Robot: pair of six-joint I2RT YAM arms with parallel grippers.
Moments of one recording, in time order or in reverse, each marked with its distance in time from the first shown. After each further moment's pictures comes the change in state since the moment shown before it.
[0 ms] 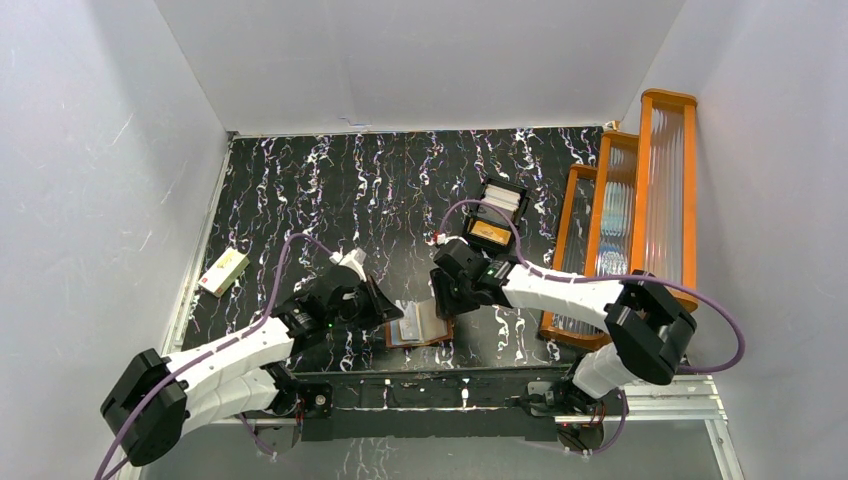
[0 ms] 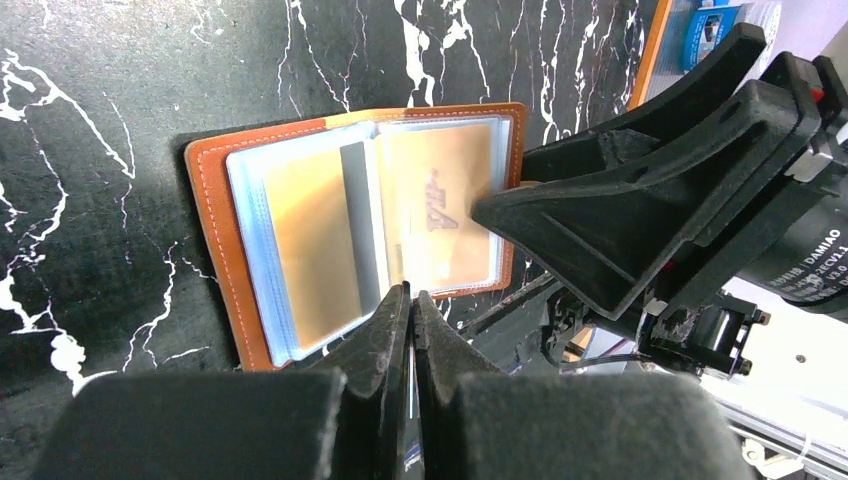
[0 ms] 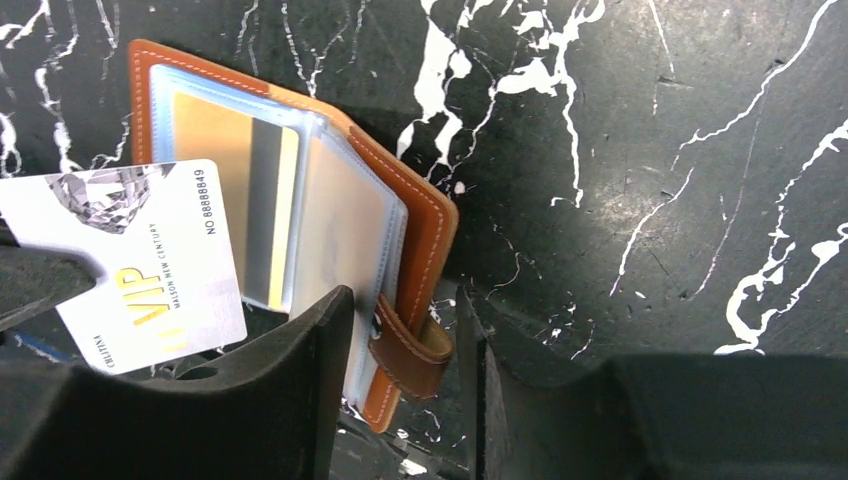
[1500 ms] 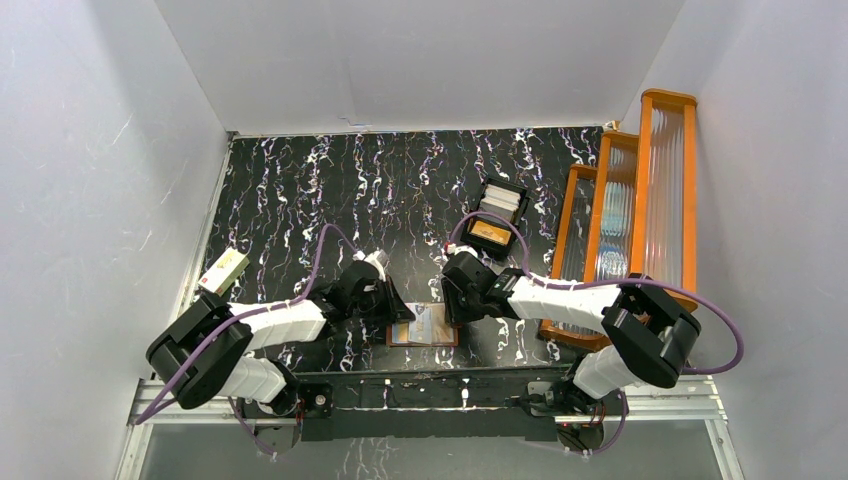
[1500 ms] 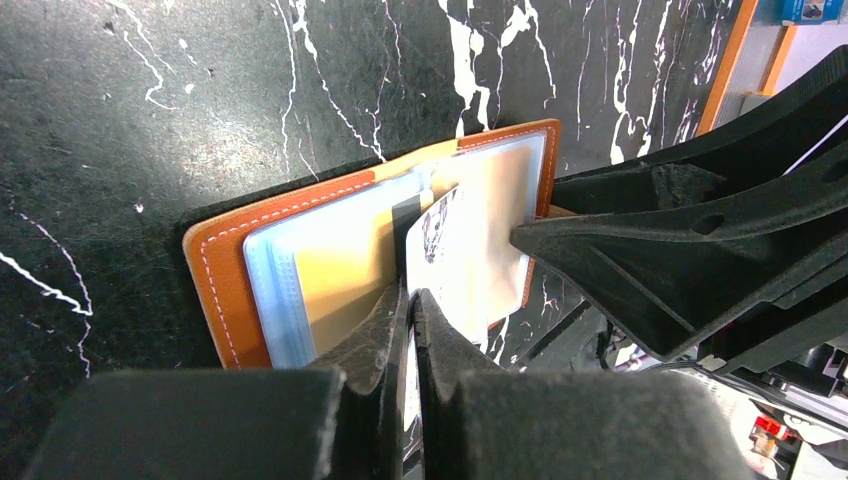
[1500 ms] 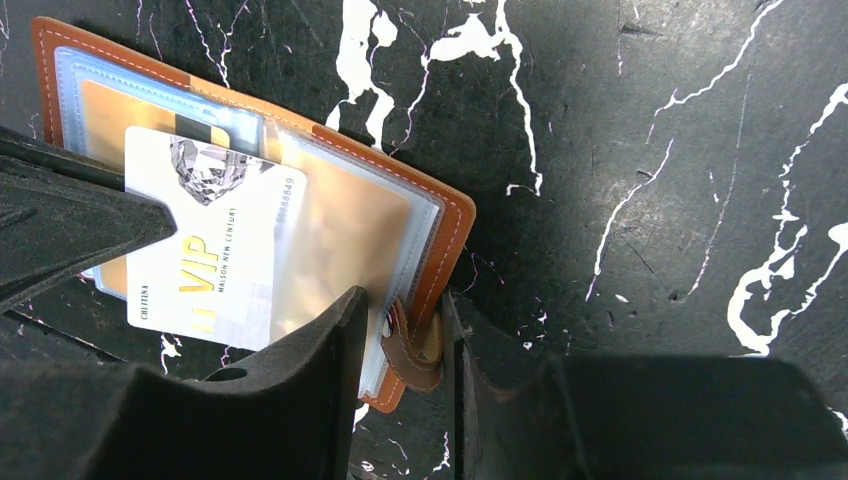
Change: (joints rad) left arm 0.019 0.380 0.009 0.298 0.099 0.098; right arm 0.000 -0.013 -0.153 0.142 0.033 0.035
